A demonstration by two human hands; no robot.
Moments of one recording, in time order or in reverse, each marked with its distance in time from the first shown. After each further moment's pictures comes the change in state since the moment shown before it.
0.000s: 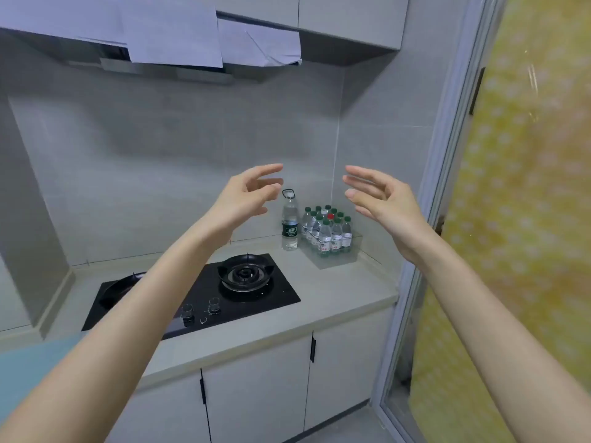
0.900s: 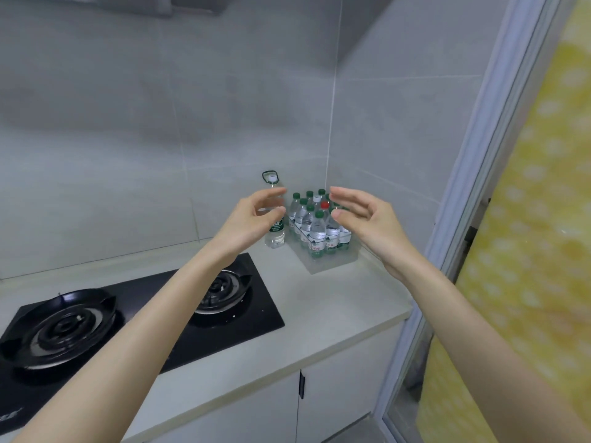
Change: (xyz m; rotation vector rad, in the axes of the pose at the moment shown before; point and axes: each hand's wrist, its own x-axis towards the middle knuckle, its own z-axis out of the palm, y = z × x) left_hand 0.214 -0.163 0.095 0.126 -0.054 -0.077; right_hand 0.181 0.204 -0.019 0.015 -0.018 0.126
